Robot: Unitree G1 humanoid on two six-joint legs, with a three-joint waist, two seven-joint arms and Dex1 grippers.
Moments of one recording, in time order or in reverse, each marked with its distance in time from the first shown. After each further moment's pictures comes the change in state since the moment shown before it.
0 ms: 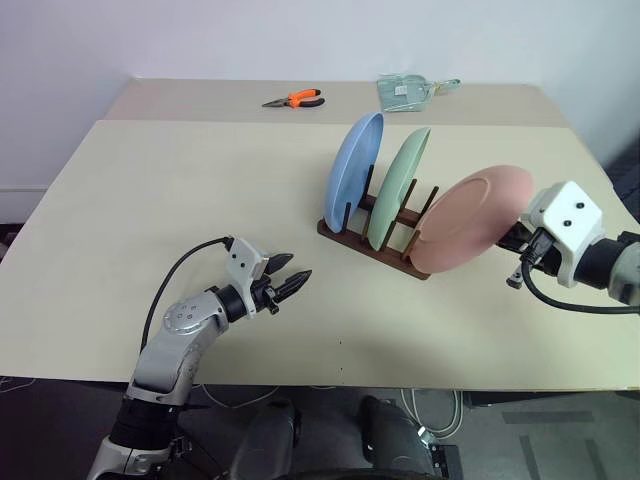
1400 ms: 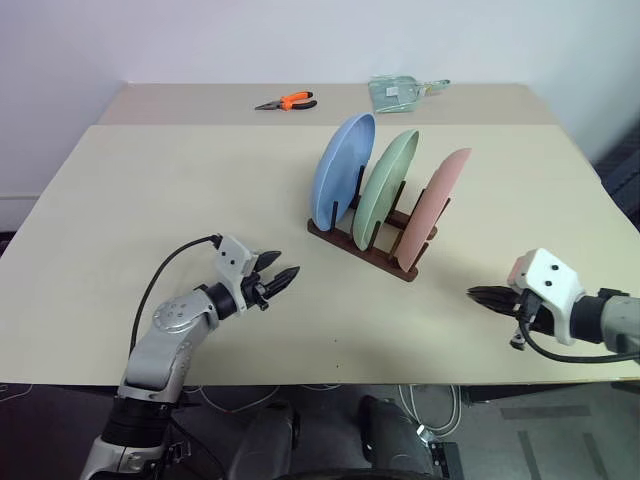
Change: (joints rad) left arm 0.012 0.051 0.072 0.025 0.003 -0.002 -0.003; right arm 0.236 0.140 0.050 0.002 -0.057 -0.042 0.141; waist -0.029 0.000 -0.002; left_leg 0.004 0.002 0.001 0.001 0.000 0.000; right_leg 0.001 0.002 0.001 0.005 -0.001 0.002
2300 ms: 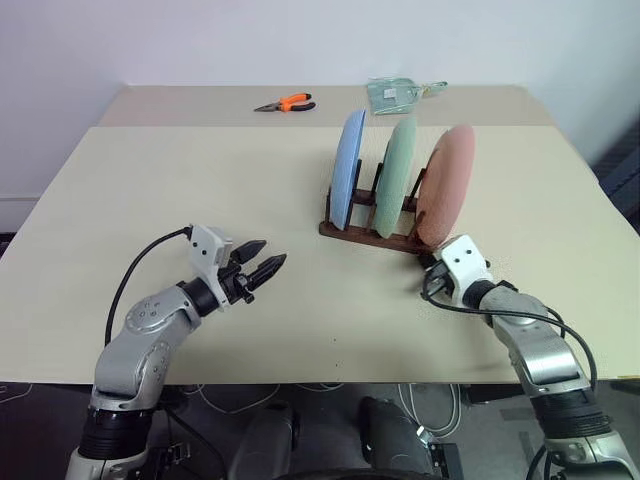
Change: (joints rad) left arm 0.027 0.011 0.084 -0.155 -0.138 0.130 0.037; right arm -0.263 0.321 0.268 0.477 -0.291 -0.250 -0.402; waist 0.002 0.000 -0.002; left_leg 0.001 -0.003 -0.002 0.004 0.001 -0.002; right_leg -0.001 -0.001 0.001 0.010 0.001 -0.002
